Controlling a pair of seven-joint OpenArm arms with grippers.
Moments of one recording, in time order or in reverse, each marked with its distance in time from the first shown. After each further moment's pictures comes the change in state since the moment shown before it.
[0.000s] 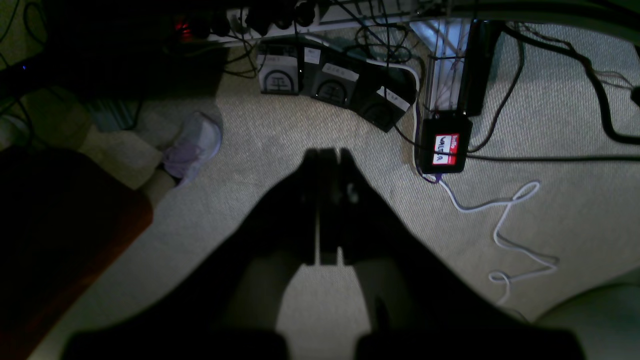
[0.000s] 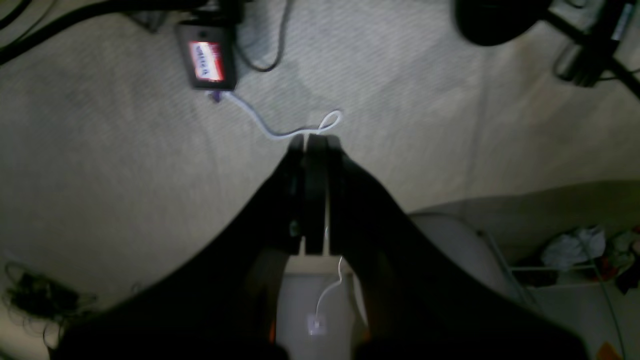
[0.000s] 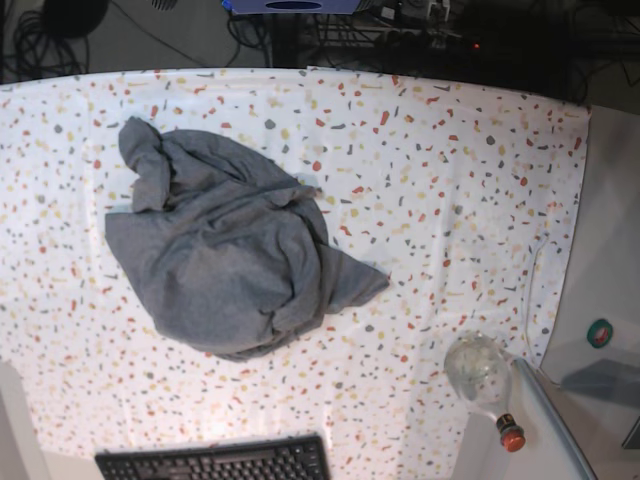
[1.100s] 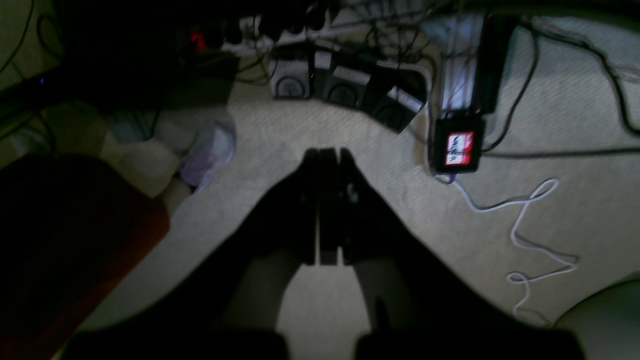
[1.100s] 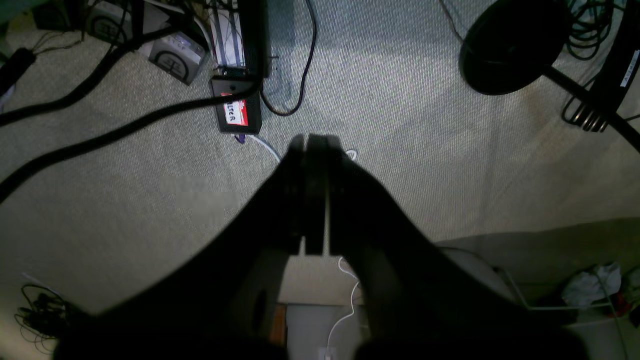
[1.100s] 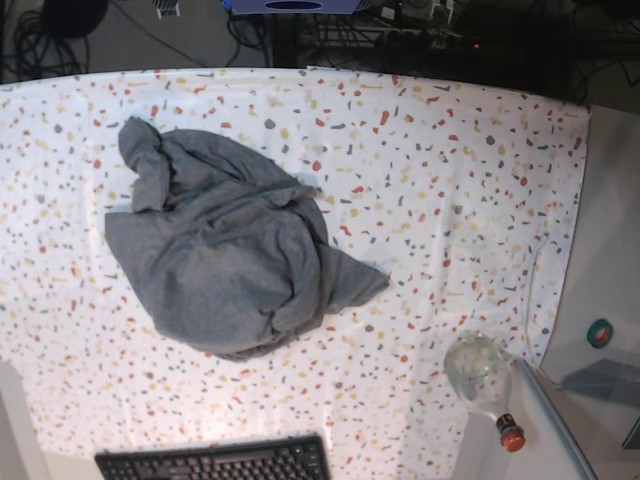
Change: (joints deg) left arm 1.9 -0.9 0.1 2.8 1.8 0.0 0.6; right arm 2.2 -1.8 -0.1 0.3 -0.1 0.3 1.0
